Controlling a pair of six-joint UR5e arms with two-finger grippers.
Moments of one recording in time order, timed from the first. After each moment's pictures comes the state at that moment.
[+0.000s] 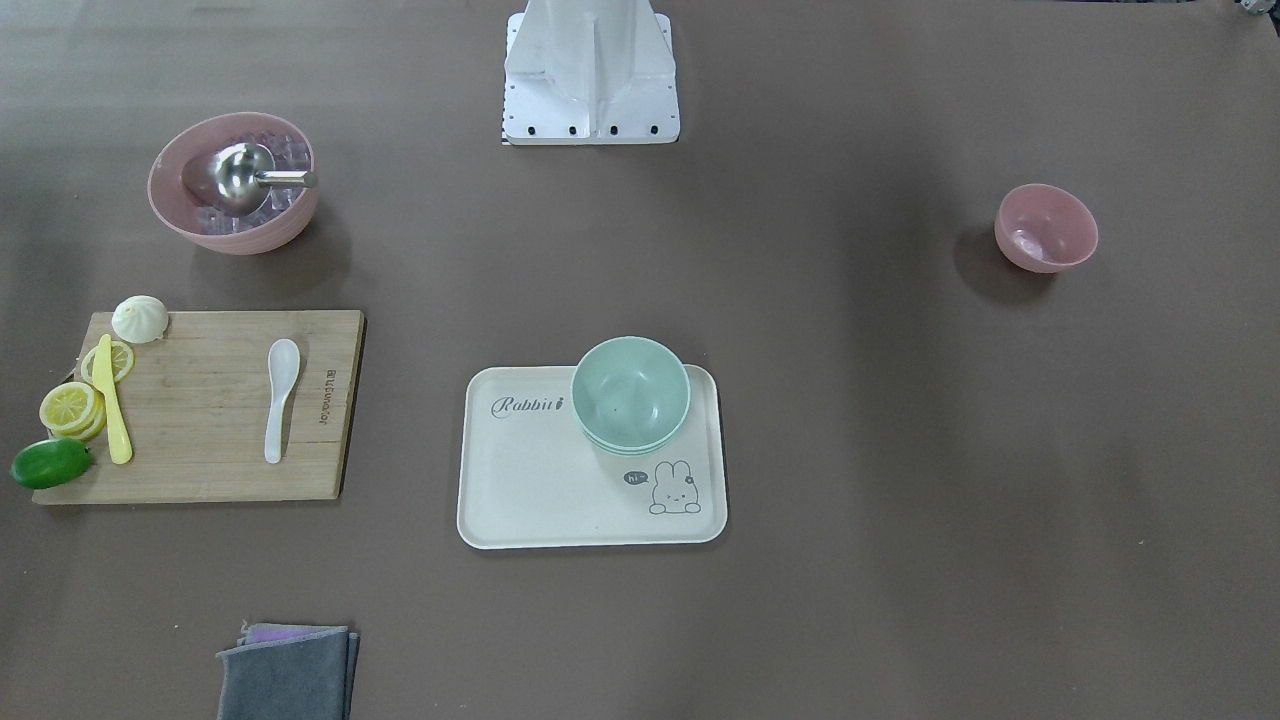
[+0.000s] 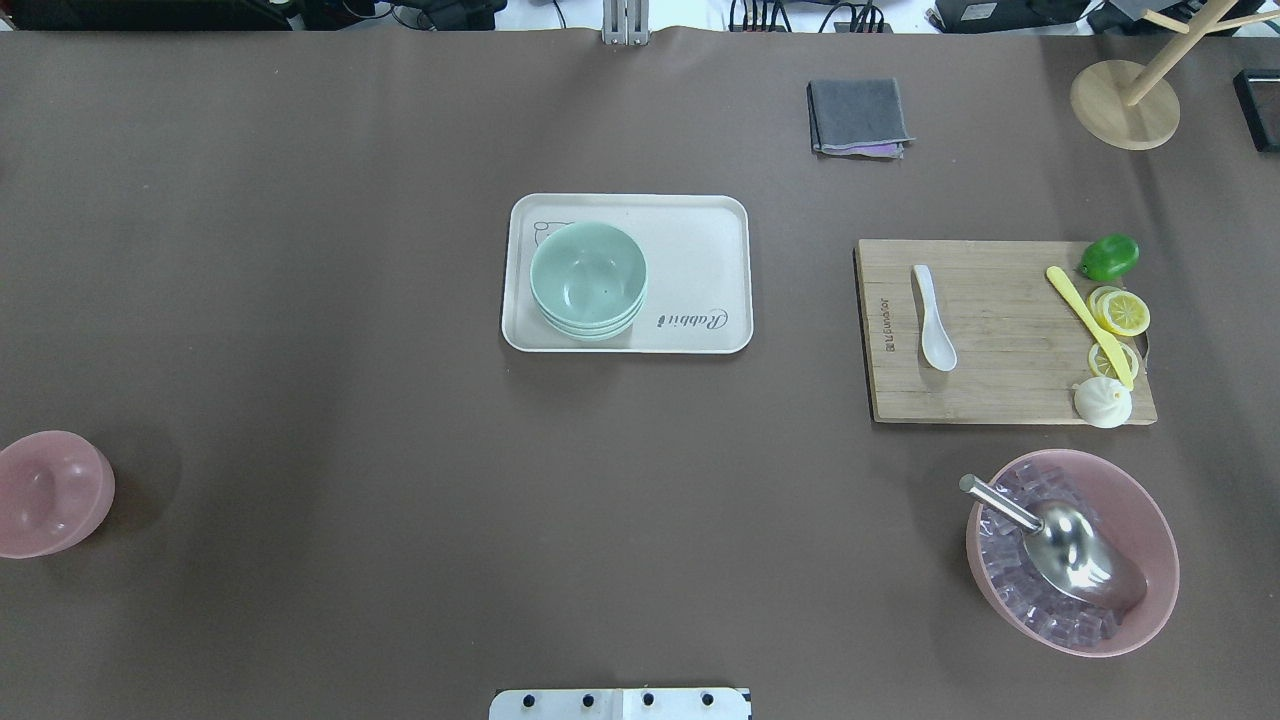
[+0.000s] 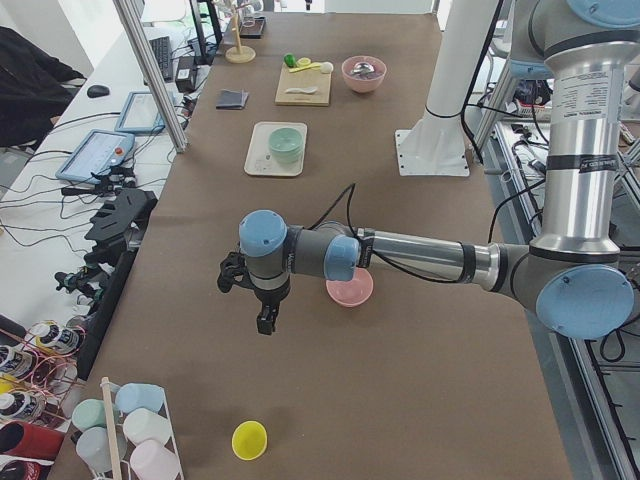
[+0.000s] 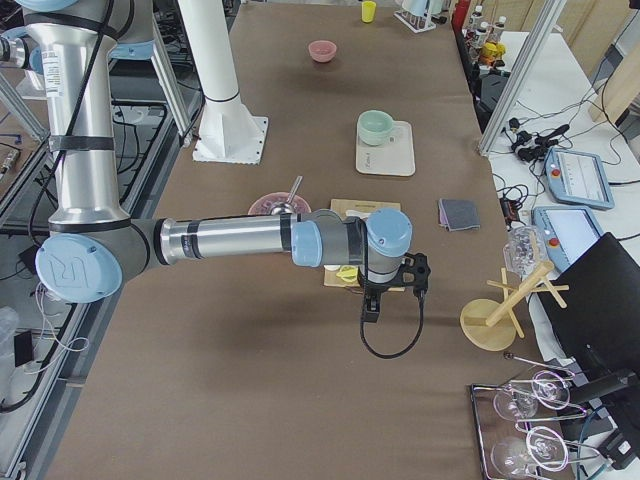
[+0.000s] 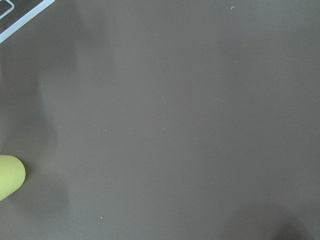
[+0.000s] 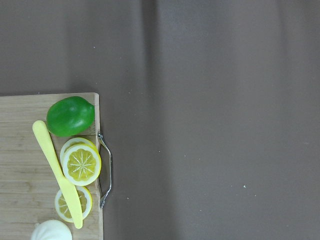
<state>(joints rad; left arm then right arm) -1.51 -1.55 -1.71 -1.59 -2.35 0.04 1.54 -1.55 1.67 -1.62 2.44 0.12</state>
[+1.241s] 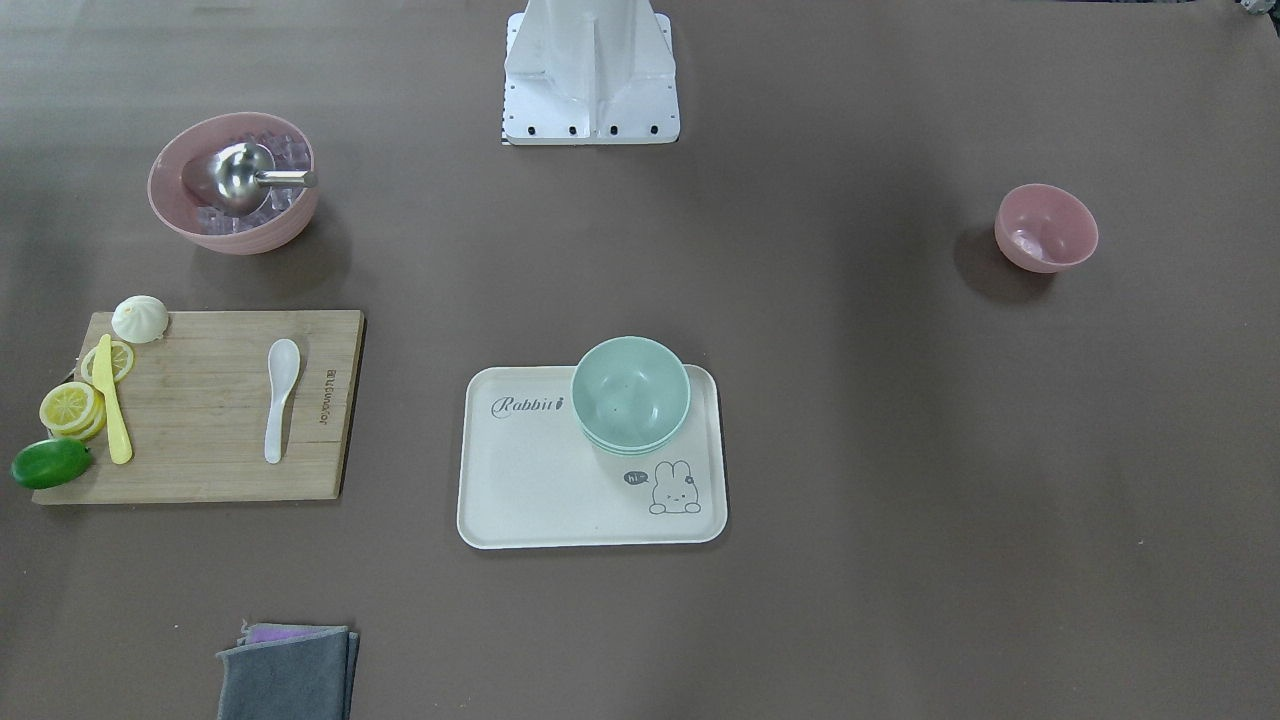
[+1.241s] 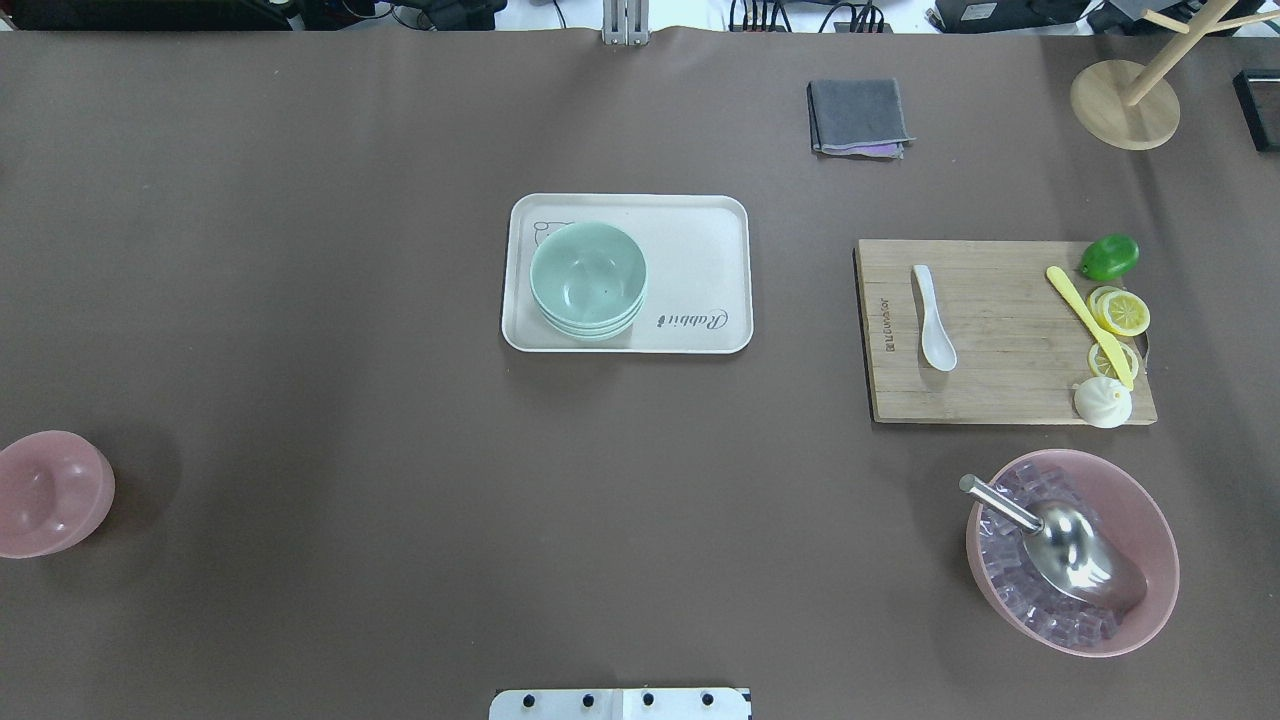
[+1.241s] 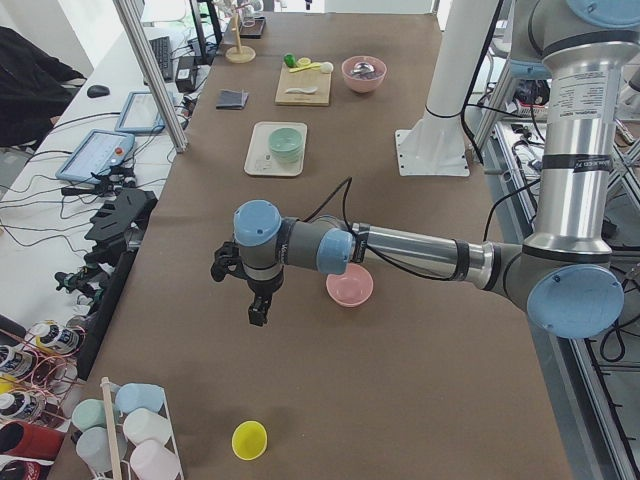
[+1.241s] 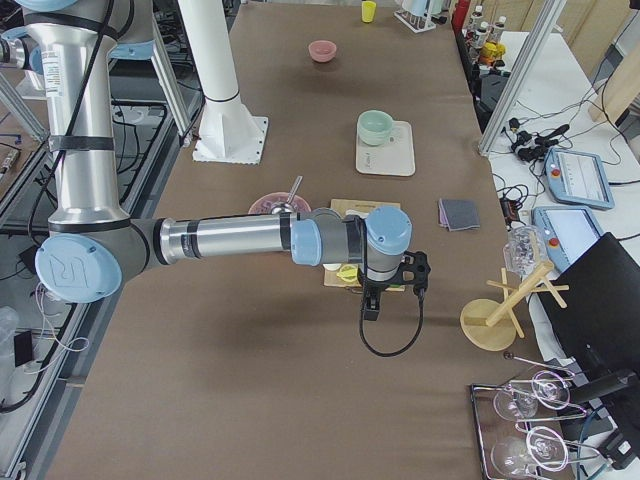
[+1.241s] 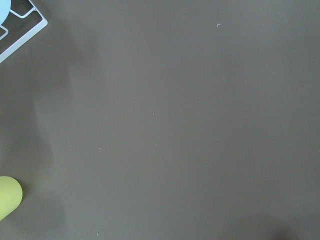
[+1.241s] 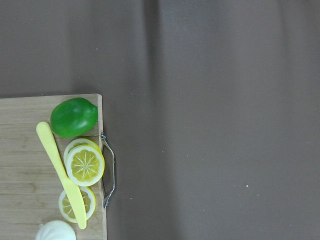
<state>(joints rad) -1.50 -1.57 -1.70 -1.61 -2.36 0.04 1.54 -1.55 1.67 -1.62 2.44 0.13</state>
